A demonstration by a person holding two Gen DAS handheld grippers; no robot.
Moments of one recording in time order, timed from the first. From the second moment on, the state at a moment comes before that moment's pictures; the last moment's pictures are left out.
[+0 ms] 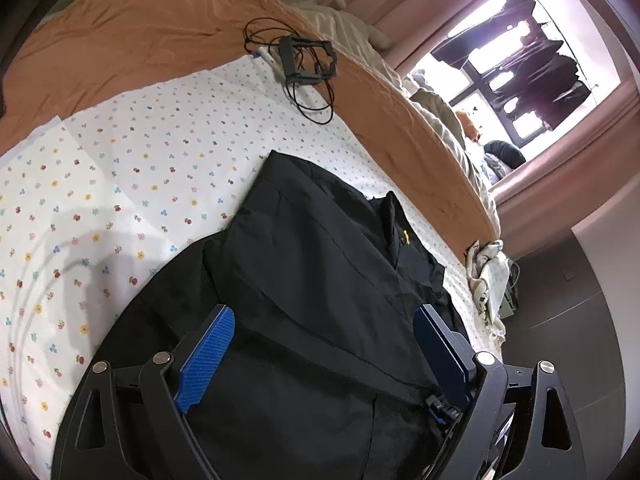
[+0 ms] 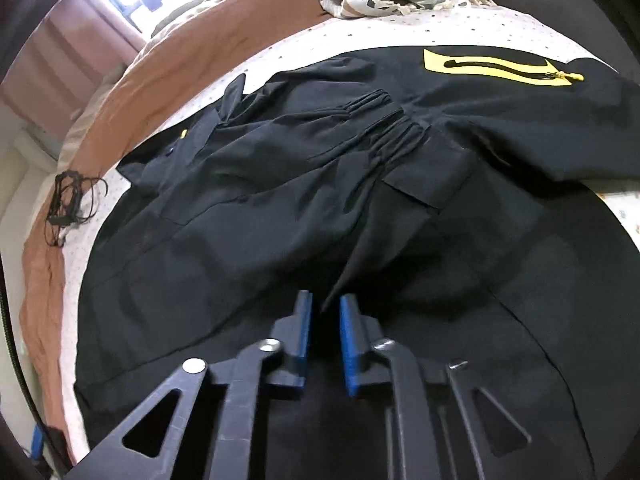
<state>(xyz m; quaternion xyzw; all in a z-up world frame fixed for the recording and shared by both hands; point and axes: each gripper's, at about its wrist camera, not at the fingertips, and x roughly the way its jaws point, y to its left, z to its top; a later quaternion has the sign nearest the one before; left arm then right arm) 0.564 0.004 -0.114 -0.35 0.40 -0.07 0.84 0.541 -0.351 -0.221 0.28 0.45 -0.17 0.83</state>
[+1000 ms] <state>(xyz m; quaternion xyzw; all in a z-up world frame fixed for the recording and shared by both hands) 0.568 -0.076 -0.108 -0.23 0.43 -0.10 0.87 0.412 -0.479 -0.150 0.23 0.37 -0.30 0.85</state>
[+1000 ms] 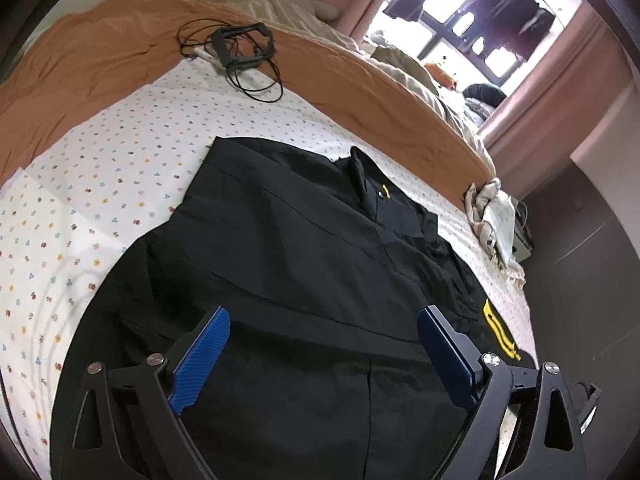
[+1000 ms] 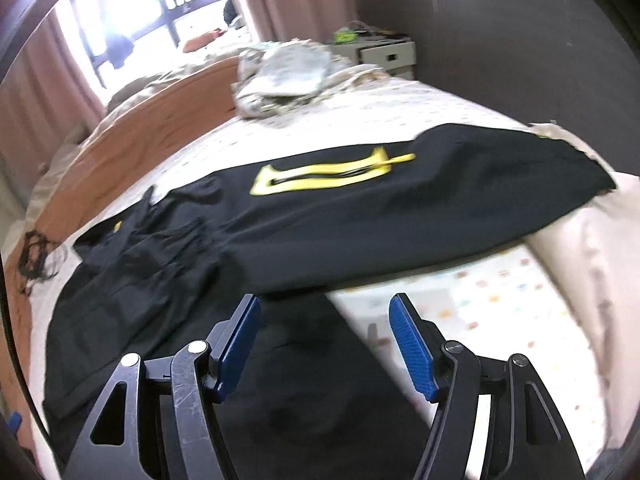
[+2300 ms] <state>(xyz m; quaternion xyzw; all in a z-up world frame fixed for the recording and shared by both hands) 0.565 -0.114 -0.121 -0.22 0.45 -0.11 0.86 0.395 -0.575 -0.129 0.17 0.30 -0.38 0.86</state>
